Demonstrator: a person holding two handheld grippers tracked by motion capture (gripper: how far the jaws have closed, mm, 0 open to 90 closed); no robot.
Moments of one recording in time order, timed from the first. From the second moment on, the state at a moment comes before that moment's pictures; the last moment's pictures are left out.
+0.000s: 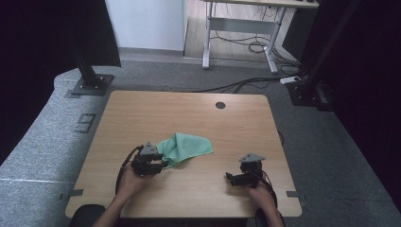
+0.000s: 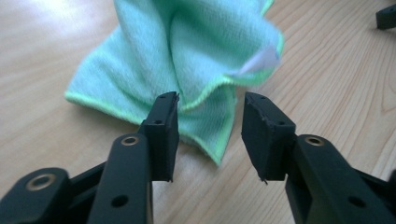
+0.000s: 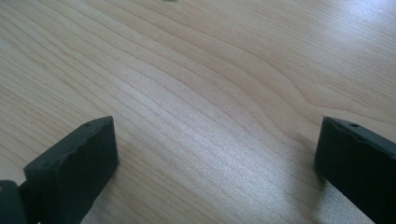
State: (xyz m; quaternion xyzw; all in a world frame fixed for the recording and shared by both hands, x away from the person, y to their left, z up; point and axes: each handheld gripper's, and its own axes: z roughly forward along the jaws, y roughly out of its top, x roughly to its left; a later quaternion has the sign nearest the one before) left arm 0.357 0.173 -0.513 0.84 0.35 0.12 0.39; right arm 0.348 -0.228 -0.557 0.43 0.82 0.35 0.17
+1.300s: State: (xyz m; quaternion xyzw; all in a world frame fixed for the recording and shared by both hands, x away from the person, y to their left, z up) left arm 0.425 0.148 -0.438 0.84 0.33 0.15 0.40; right arm 0.347 -0.226 -0.553 0.41 0.83 0.35 0.16
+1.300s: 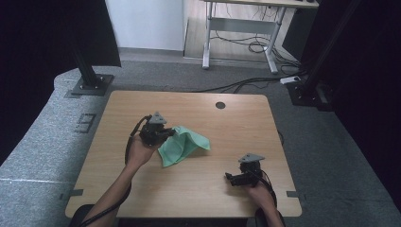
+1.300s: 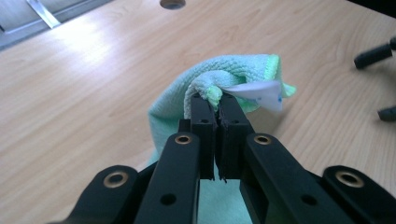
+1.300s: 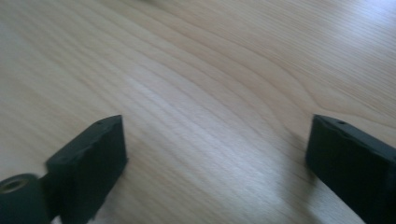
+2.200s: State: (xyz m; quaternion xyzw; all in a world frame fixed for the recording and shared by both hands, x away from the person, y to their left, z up) left arm 0.462 0.161 -0.461 0.84 0.37 0.15 0.37; right arm 0.386 -0.134 -0.524 0.35 0.84 0.41 0.09
